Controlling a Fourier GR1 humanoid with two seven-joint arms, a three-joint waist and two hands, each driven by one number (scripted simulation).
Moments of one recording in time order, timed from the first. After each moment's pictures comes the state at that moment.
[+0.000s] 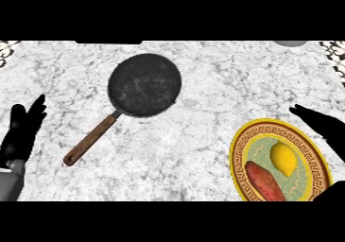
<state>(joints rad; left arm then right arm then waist) -0.15 0.50 -0.06 -1.28 0.11 0.21 0.23 -0.10 -0.95 0.30 -2.00 0.18 0.27 0.58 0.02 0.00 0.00</state>
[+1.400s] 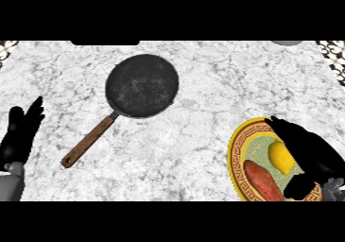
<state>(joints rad) -0.12 0.41 0.07 -1.32 -0.03 0.12 0.25 -0.07 -0.56 0.29 -1.77 0.68 0.42 0.46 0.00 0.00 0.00</state>
